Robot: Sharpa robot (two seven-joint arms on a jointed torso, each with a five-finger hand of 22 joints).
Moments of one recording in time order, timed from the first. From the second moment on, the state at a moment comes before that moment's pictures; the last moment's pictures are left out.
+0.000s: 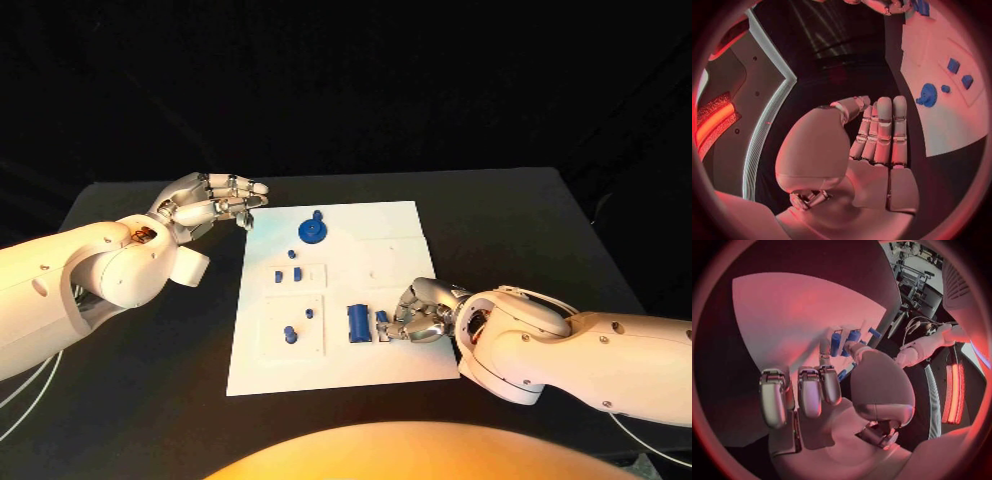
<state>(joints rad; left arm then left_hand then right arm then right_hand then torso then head) 1.17 -0.92 -0.02 1.46 -0.21 -0.08 0.29 1.38 -0.15 0.61 -0.03 0.25 0.81 0.21 0.42 0.24 0.85 0.14 0.59 0.16 1.03 0.06 1.18 0.41 0.17 0.81 0.16 1.06 0.68 1.00 -0.99 -0.13 1.96 -1.29 -0.39 -0.65 1.01 -0.18 0.32 0.29 0.39 1.02 0.05 0.50 0.48 1.46 -0.02 1.46 1.31 1.47 -0.08 1.56 1.31 0.01 1.47 0.03 1.57 1.31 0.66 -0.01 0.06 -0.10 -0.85</state>
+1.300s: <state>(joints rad) 1.17 -0.92 -0.02 1.46 -0.21 -0.08 0.28 1.38 -0.15 0.61 -0.03 0.25 0.81 0.21 0.42 0.23 0.85 0.14 0.59 0.15 1.03 0.06 1.18 0.41 0.17 0.81 0.16 1.06 0.69 1.00 -1.01 -0.13 1.97 -1.30 -0.40 -0.64 1.05 -0.18 0.31 0.29 0.39 1.02 0.05 0.50 0.48 1.46 -0.02 1.46 1.31 1.47 -0.08 1.56 1.31 0.01 1.47 0.03 1.57 1.31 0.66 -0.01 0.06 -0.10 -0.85</state>
